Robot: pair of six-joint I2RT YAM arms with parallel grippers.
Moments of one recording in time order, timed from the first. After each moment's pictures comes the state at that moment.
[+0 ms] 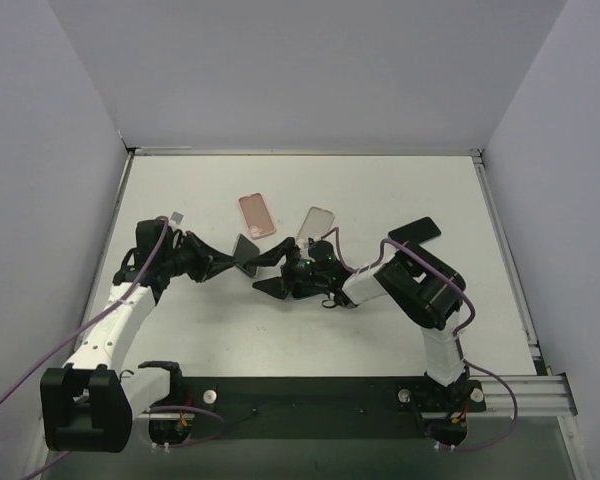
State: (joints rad) left arm -0.05 1.09 0.69 -0.34 0.59 -0.98; right arm 0.79 1.98 0.81 0.88 -0.44 1.77
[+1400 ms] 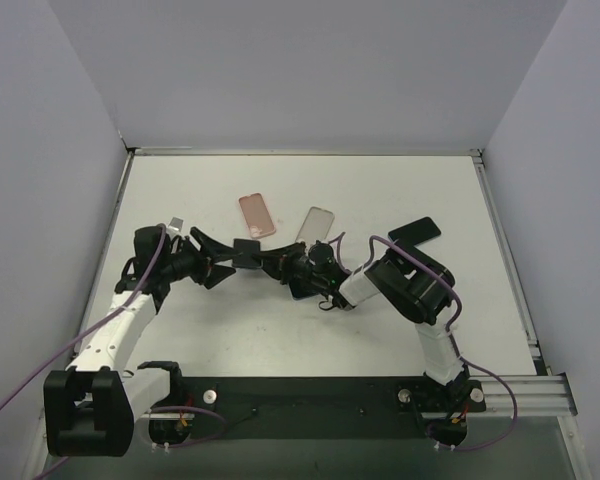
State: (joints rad) left arm -0.03 1.06 0.61 -0.20 0.69 -1.10; right arm 0.80 2.08 0.82 1.07 -0.23 2.02
